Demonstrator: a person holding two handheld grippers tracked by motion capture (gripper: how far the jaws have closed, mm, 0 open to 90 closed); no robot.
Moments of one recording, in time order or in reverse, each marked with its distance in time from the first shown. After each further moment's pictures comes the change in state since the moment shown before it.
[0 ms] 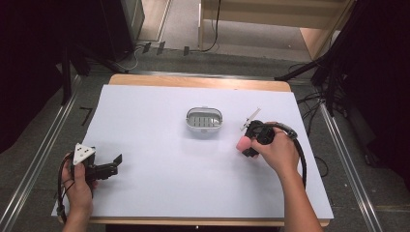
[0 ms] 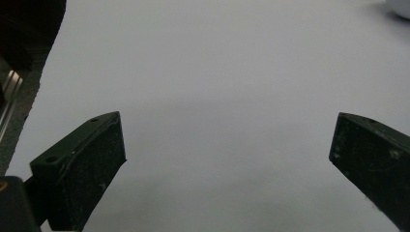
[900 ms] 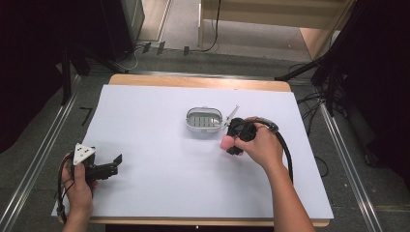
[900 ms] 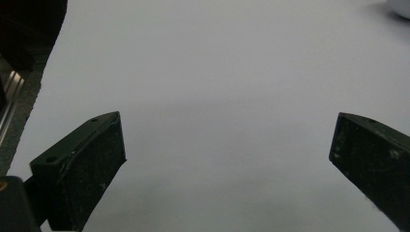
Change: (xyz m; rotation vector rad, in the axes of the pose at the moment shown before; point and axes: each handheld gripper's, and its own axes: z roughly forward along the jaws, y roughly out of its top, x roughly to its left) left arm 0.000 0.000 0.000 0.000 0.004 0.002; right arm 0.023 0.048 0.006 0.000 0.025 -0.168
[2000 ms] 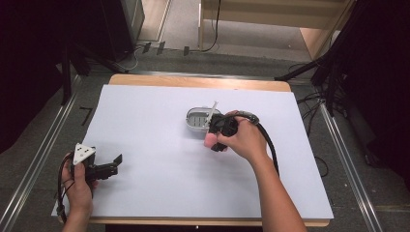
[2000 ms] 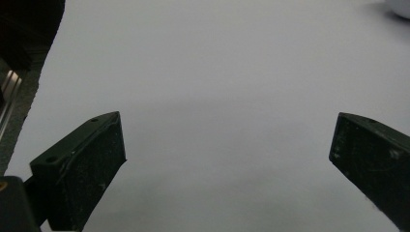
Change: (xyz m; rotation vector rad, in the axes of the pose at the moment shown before) left arm 0.000 0.000 0.000 0.003 -0.005 0.000; right arm 0.012 0.054 0.002 -0.002 0.035 -0.138
